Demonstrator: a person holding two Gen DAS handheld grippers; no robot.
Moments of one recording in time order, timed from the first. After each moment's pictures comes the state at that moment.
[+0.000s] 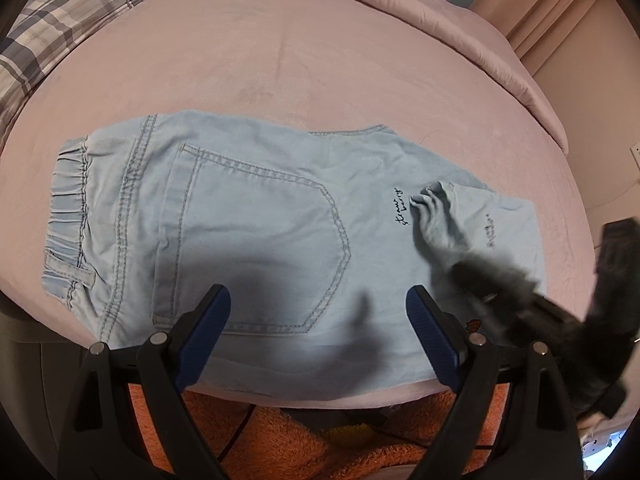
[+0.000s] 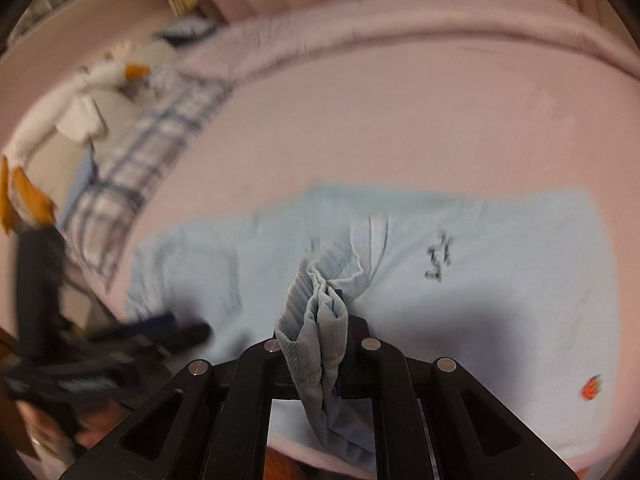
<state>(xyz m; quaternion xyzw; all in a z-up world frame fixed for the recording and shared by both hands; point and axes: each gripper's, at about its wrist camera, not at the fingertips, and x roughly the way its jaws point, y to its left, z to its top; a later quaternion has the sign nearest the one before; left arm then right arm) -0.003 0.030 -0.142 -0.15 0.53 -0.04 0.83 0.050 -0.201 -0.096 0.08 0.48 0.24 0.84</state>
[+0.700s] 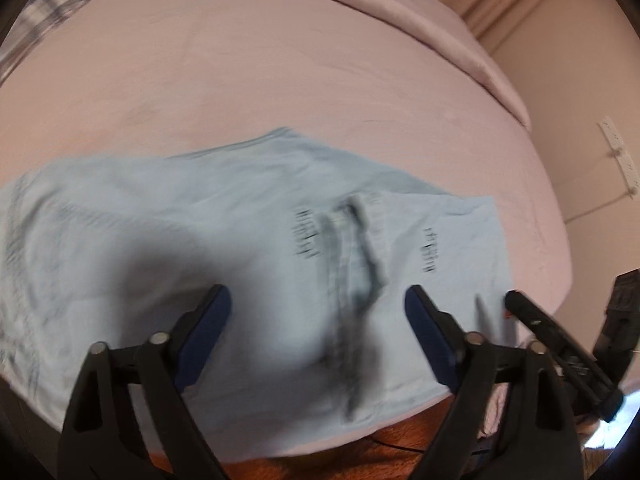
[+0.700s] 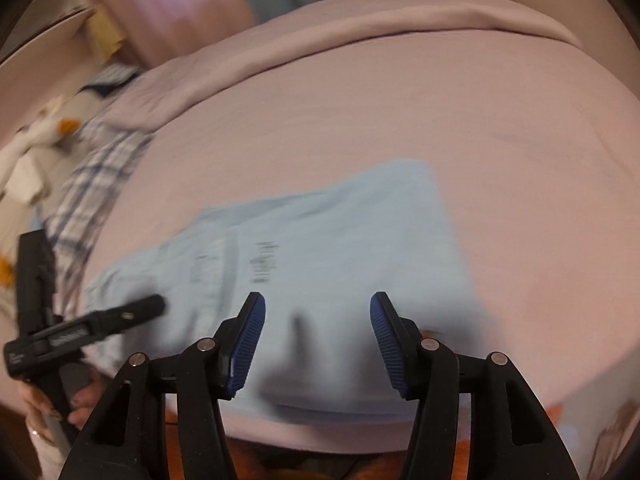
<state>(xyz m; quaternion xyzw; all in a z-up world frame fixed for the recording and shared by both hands) 0.052 -0.032 -0.149 -0.16 0.53 -0.15 0.82 0.018 -0.319 -0.076 0.14 0.46 0.08 0.88</state>
